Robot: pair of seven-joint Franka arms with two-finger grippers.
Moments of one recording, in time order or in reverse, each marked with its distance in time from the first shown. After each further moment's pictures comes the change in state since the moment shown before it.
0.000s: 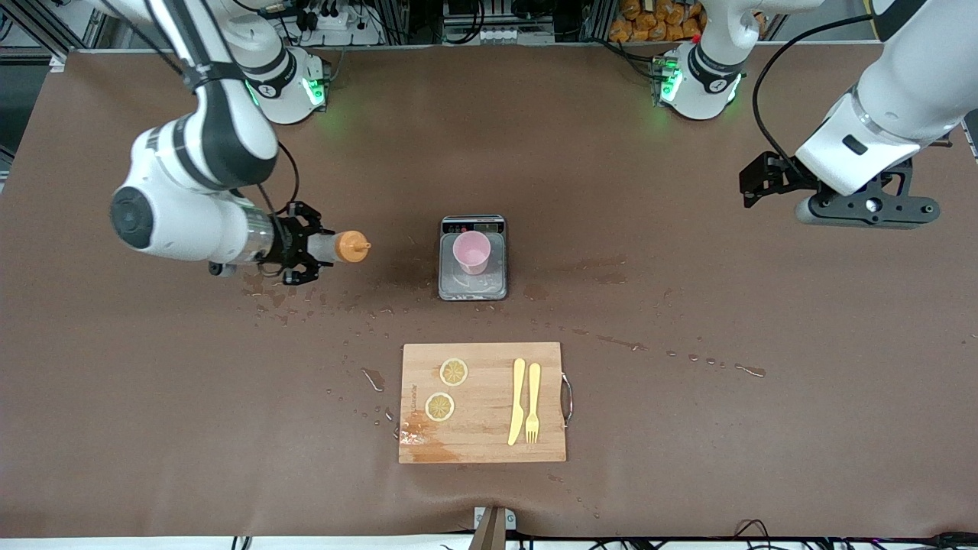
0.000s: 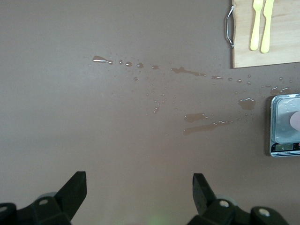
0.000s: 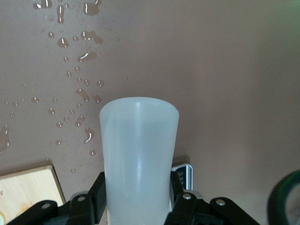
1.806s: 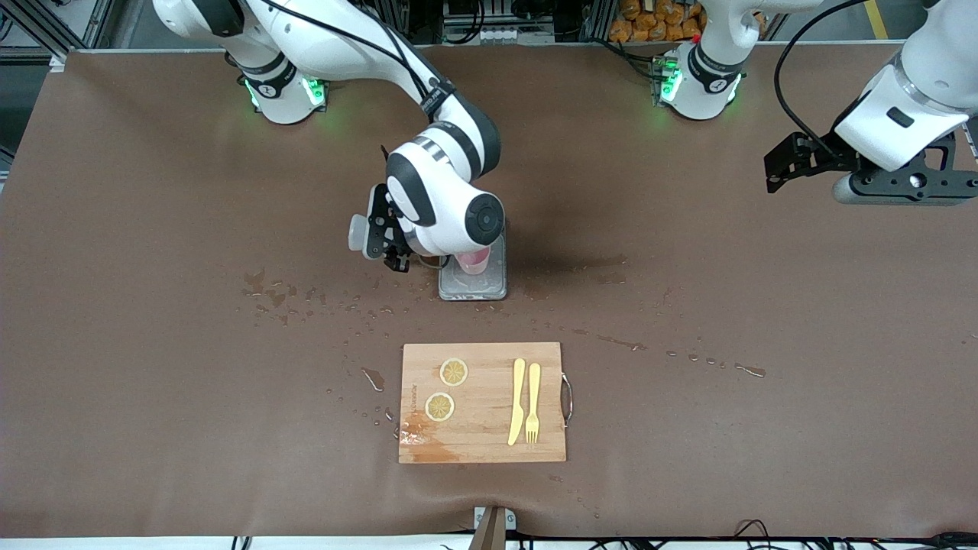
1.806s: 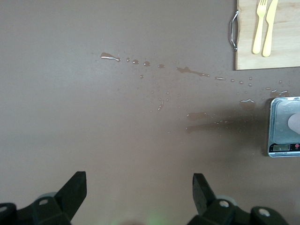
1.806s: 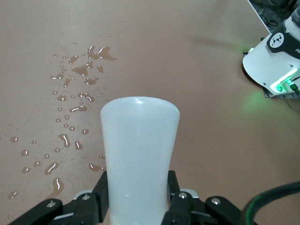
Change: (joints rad) left arm 0.034 -0.041 0.004 -0.010 -0.015 -0.019 0.001; right arm 0.401 0.533 -0.003 0.667 -0.547 -0.575 0.494
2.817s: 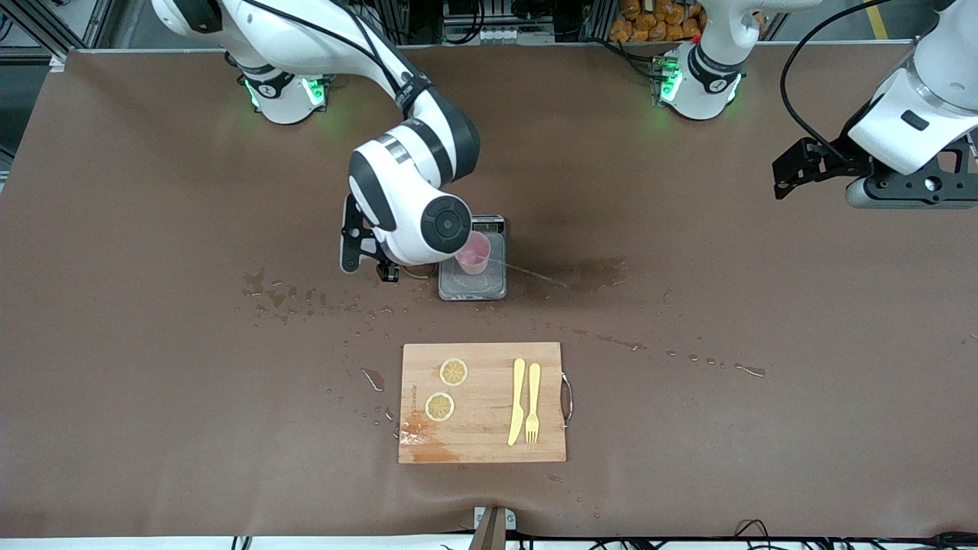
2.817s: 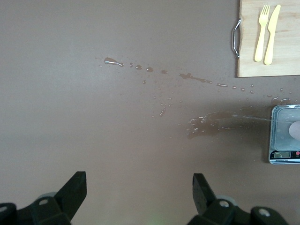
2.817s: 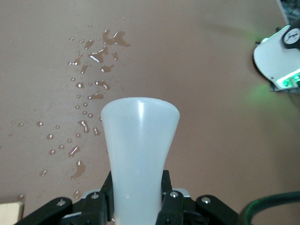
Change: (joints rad) left arm 0.024 0.000 -0.004 -0.007 0.000 0.024 0.001; right arm -0.072 -0.094 -0.013 -0.035 0.083 0.099 -0.141
